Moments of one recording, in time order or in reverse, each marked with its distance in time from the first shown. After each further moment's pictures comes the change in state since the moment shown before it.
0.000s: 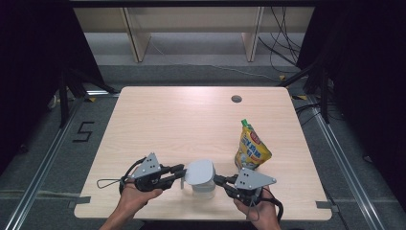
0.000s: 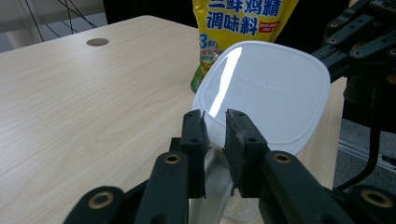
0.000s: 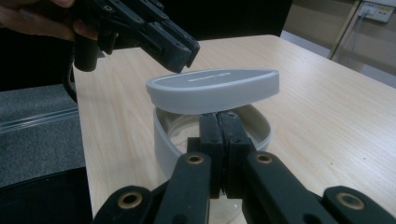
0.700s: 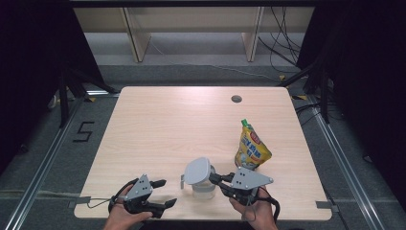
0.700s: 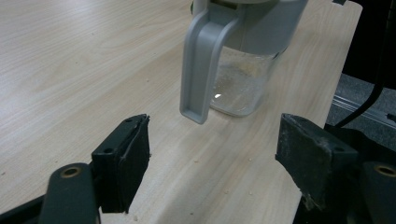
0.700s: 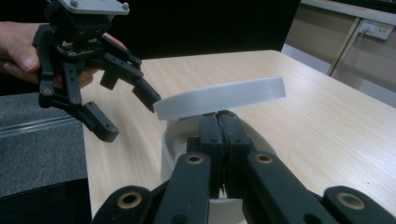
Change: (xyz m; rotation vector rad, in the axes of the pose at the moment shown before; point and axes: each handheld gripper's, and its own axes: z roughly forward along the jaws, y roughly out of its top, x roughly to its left) left arm -0.015 -0.057 -0.023 0.137 0.031 -0.007; right arm 0.006 0.013 0.006 -0.047 0.001 -0.037
